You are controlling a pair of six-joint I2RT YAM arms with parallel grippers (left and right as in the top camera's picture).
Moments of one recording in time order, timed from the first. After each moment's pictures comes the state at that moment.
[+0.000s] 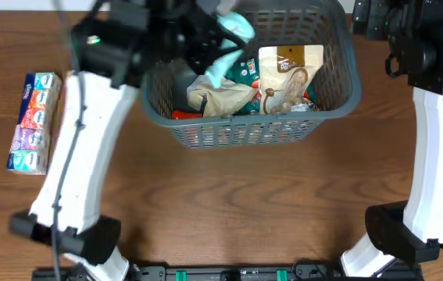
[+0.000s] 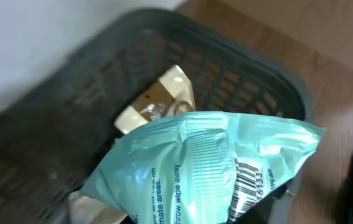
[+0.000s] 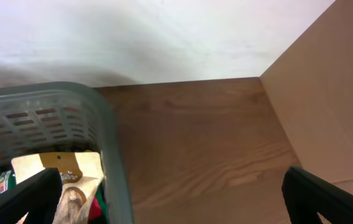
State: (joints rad) left arm -0.38 1.82 2.19 -1.09 0.60 0.29; right arm 0.17 1.82 2.53 -1.39 0.47 0.10
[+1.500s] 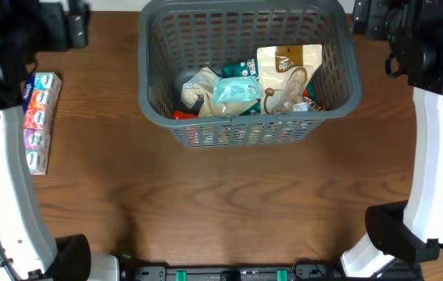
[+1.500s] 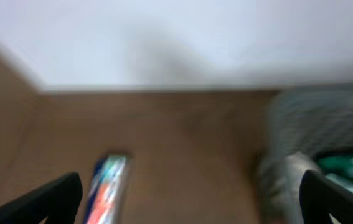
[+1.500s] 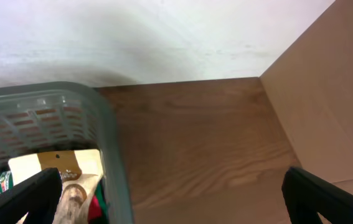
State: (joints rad) left arm 0.13 1.63 2.21 -1.23 0.02 0.11; right arm 0.17 1.82 2.53 -1.39 0.47 0.10
